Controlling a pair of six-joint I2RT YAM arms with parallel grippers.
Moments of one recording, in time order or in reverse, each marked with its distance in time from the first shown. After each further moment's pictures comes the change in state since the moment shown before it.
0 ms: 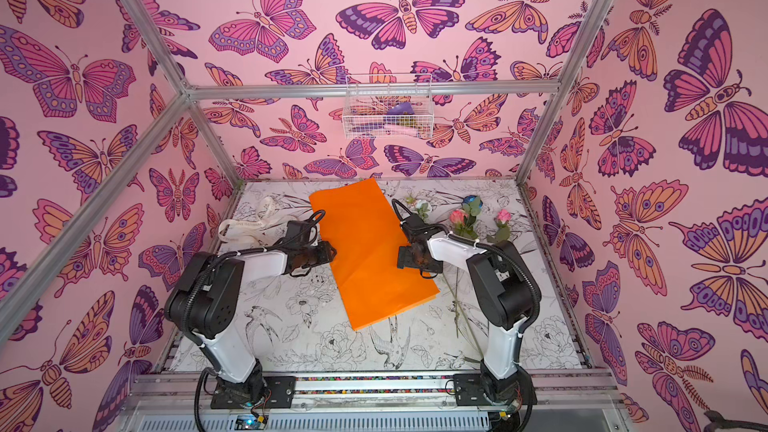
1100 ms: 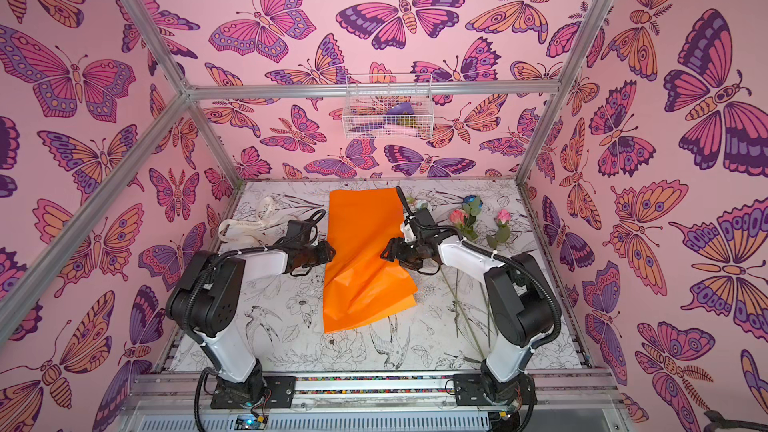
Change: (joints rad) left arm 0.000 0.013 0.008 0.000 0.000 0.000; right arm -0.008 -0.157 -0.084 0.220 -0.527 0.084
